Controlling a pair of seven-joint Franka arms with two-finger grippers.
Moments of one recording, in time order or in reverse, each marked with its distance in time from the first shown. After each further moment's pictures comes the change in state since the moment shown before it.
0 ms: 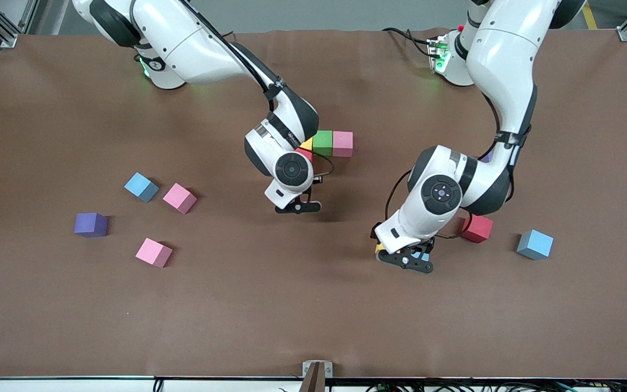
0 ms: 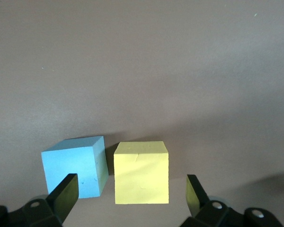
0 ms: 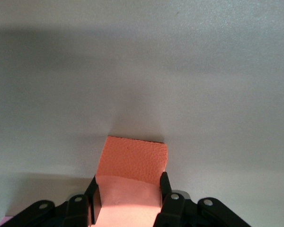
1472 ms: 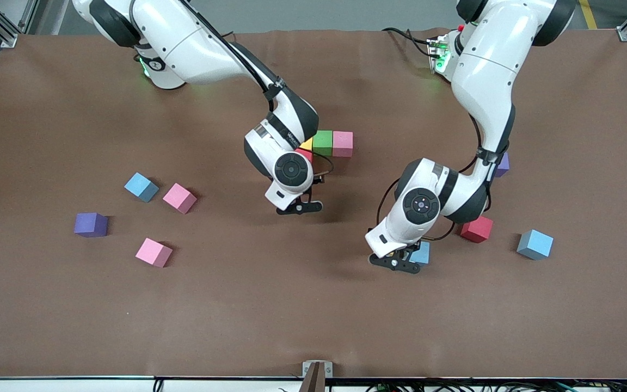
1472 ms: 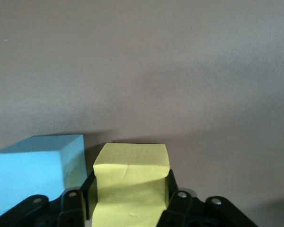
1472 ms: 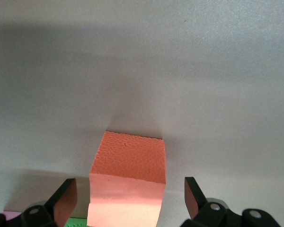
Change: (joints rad) left arm -0.016 0.077 0.001 0.013 0.007 0.029 -0.103; right arm 0.000 0.000 -0.003 0.005 0.000 0.001 -0.051
